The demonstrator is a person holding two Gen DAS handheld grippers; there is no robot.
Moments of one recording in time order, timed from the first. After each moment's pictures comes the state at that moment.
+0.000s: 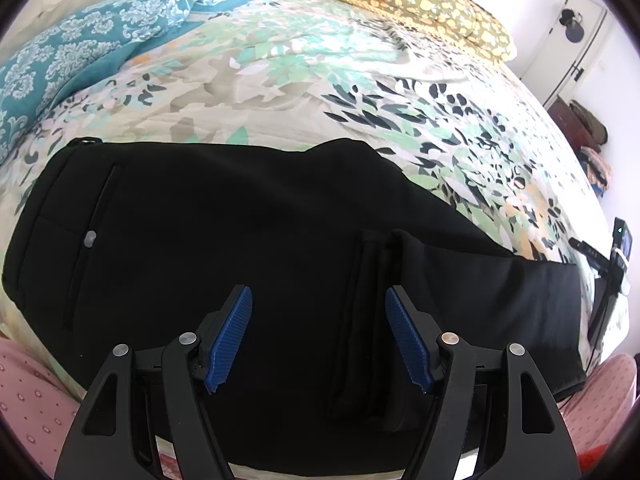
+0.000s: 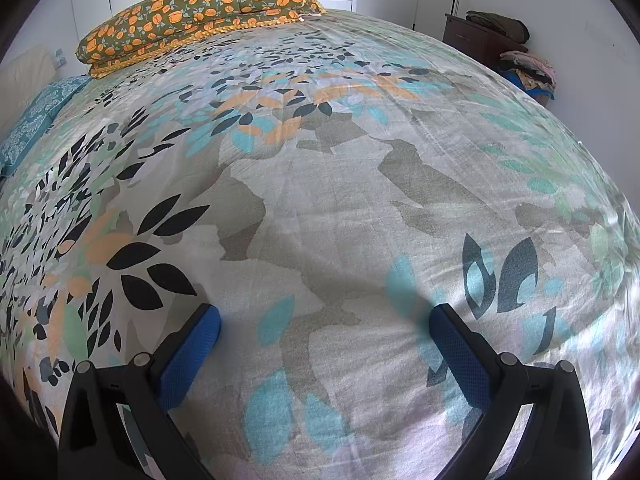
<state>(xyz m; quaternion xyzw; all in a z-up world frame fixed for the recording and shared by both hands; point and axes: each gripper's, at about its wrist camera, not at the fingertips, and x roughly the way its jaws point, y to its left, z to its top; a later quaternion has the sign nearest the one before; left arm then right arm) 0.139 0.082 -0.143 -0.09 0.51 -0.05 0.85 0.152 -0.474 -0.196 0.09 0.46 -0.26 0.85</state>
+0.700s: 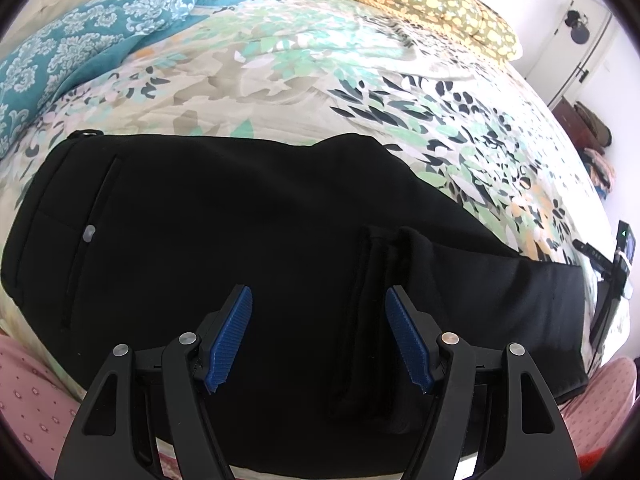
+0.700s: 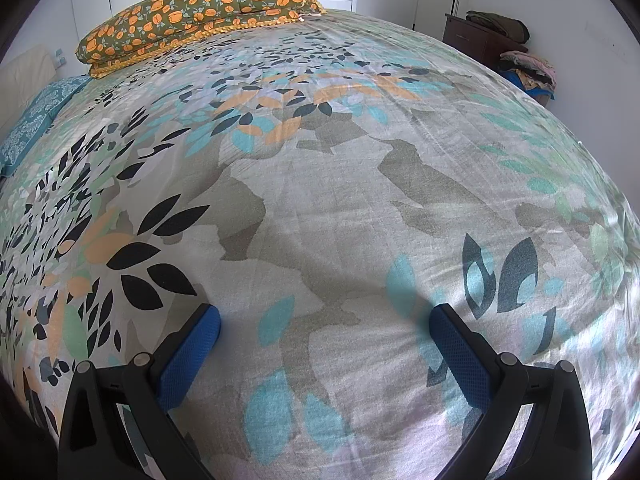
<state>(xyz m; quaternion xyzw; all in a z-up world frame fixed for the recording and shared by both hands) 0.142 0.085 -0.148 -0.09 0.52 -0.04 0.85 0.152 -0.474 -0.196 0.09 0.45 -0.26 0.85</state>
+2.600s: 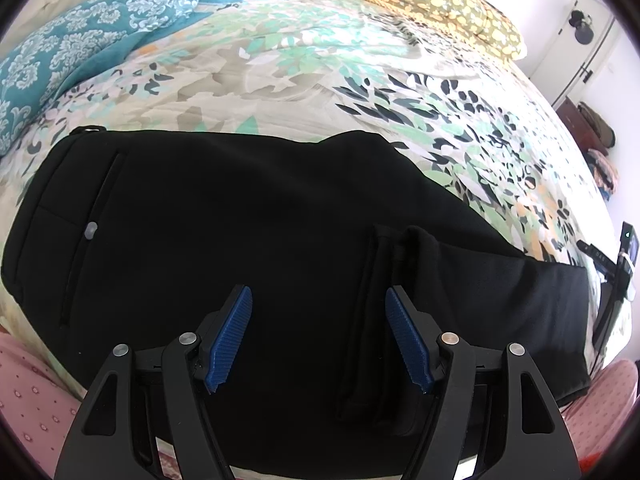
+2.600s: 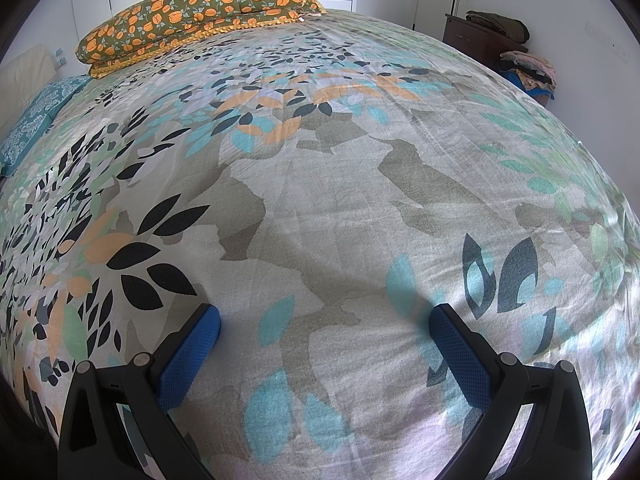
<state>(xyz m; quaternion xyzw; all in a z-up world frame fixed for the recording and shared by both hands) 0.143 0.088 -0.149 -0.09 0.52 -0.04 0.85 0.152 -0.474 -0.196 0.09 0.45 -0.26 0.85</state>
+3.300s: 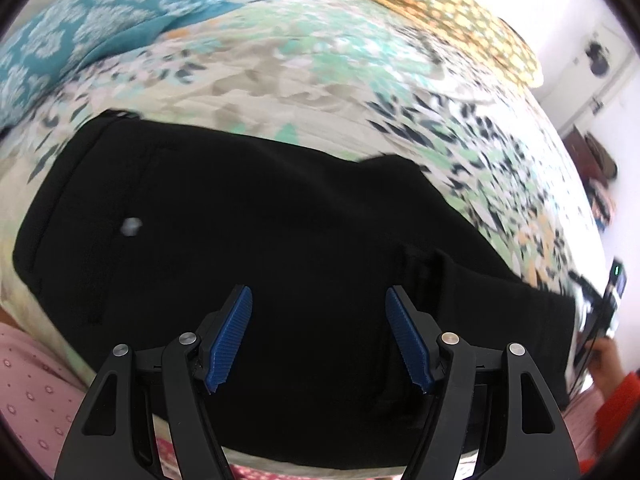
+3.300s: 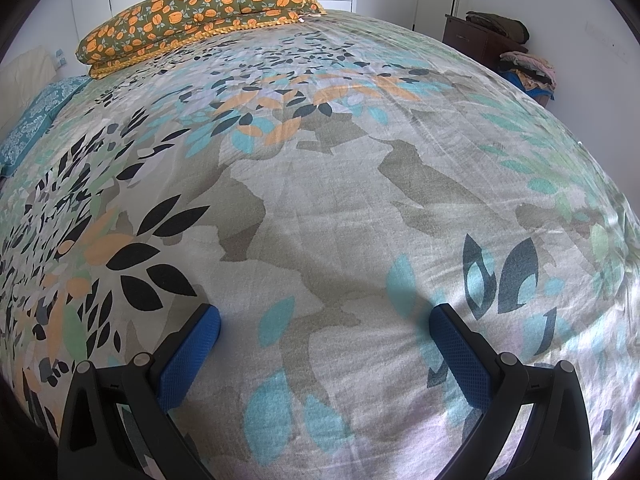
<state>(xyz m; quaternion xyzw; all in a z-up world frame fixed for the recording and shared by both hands) 0.145 0.132 -0.141 -0.15 0.53 -0.01 0.83 0.152 -0.474 -0.198 0.09 0.45 -0.26 0.85</state>
